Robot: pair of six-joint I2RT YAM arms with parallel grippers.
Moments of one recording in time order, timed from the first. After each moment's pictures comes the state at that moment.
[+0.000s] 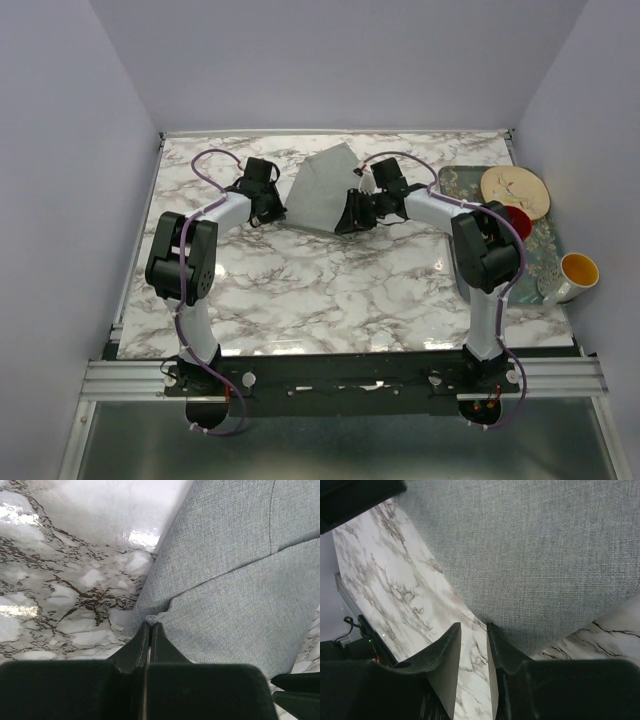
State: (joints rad) left arm -0.27 1.89 1.24 -0.25 0.06 -0.63; right arm 0.44 2.04 1.39 -0.25 -0.61 0.43
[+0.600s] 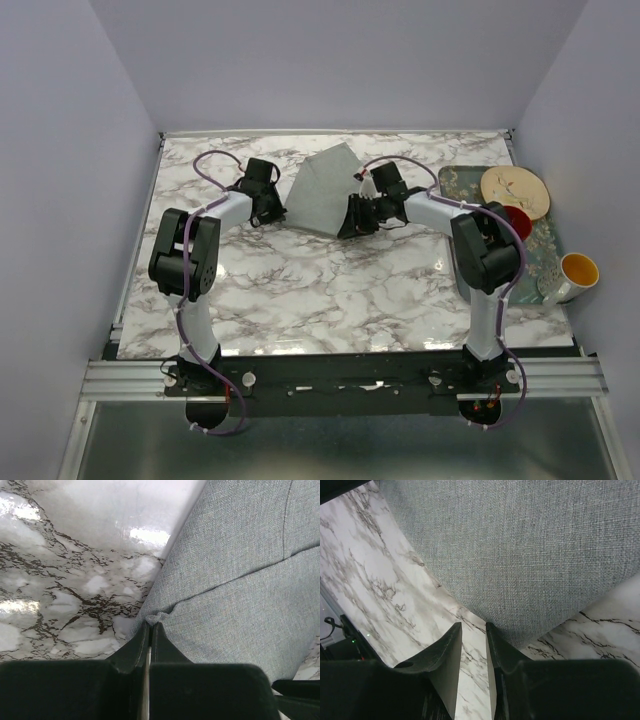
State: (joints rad) left arm -0.26 1.93 1.25 -0.25 0.06 -0.63; right arm 0.44 2.04 1.35 -0.25 -0.57 0.39
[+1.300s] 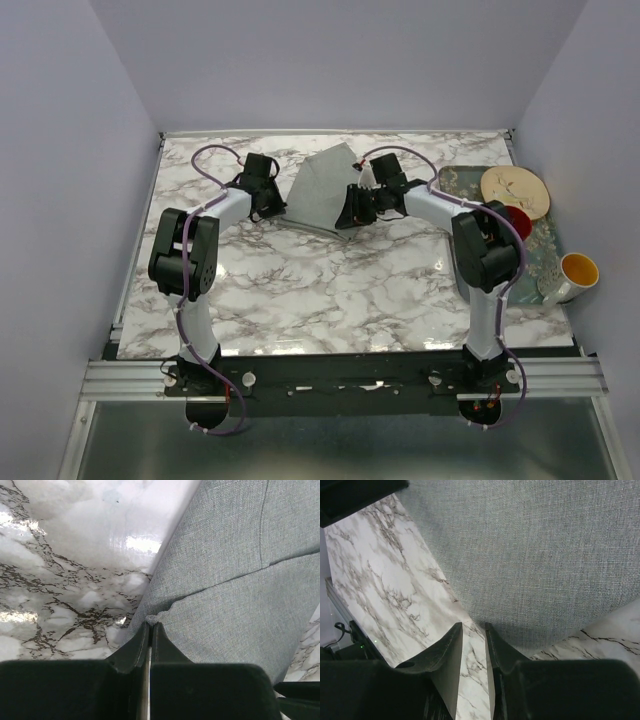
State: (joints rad) left arm -0.26 1.93 1.29 -0.24 0.06 -0.63; right arm 0.44 2.03 1.43 -0.27 -0.57 0.39
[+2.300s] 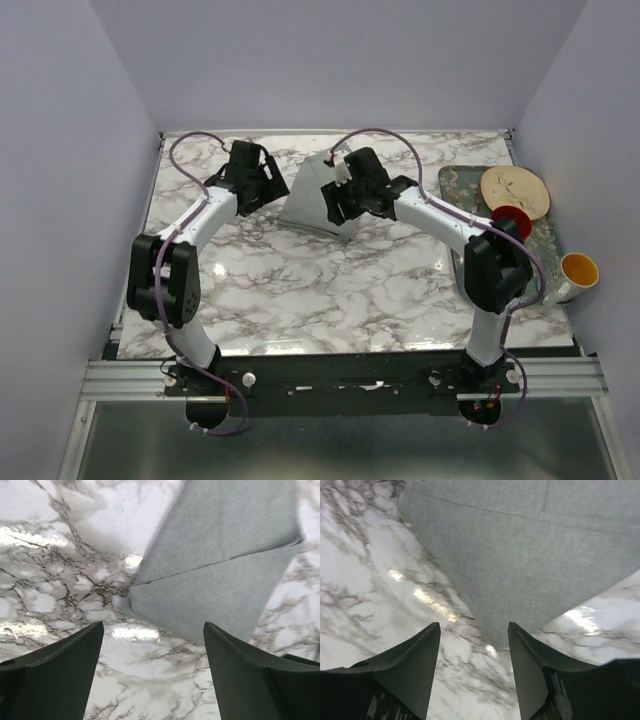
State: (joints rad) left arm -0.25 1.78 1.30 -0.38 0.02 -0.64; right arm 0.61 1.92 1.51 -0.41 -0.19 0.06
